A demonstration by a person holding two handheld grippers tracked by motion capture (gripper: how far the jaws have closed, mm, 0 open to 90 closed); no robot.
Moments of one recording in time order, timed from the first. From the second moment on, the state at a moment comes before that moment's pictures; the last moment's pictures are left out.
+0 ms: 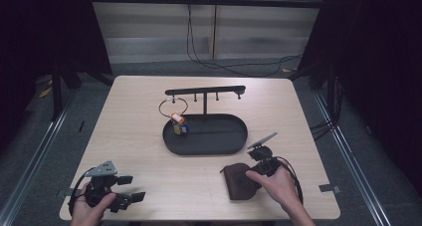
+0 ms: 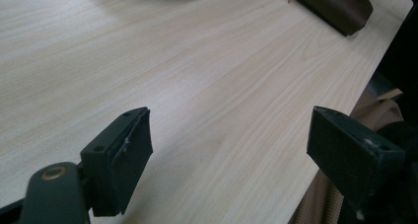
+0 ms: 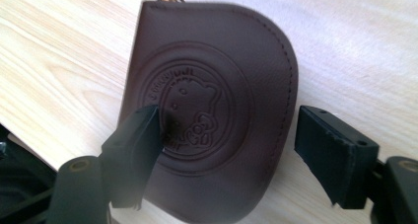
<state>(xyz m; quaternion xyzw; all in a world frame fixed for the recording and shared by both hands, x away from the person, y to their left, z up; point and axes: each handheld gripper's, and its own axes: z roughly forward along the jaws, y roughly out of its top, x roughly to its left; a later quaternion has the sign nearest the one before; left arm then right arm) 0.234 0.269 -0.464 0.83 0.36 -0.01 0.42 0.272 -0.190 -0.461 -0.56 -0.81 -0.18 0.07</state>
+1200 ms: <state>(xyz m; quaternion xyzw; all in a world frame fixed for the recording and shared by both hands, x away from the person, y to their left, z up) 0.234 0.267 -0.465 0.83 0.36 -0.02 0.42 0.279 -0.193 -0.465 -0.57 -0.80 -0.18 0.11</state>
